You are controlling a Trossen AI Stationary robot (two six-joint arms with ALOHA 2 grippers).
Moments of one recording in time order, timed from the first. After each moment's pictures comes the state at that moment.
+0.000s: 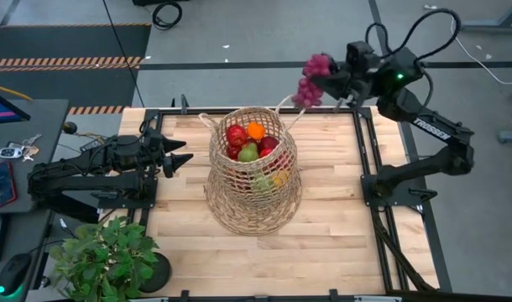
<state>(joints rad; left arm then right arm) 0.14 0.43 0.61 -0.47 -0.25 -0.54 -0.50 1.17 1.42 0.26 -0.61 0.76</state>
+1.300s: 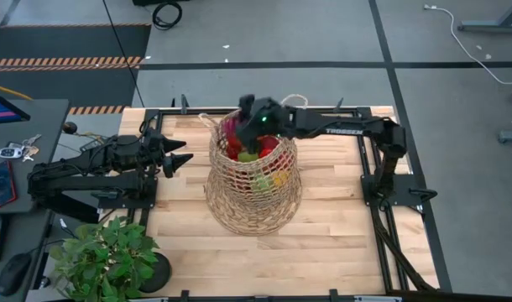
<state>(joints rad) 0.14 0.43 0.61 -0.47 -0.25 -0.54 -0.21 1.83 1.69 -0.28 0.20 -0.86</state>
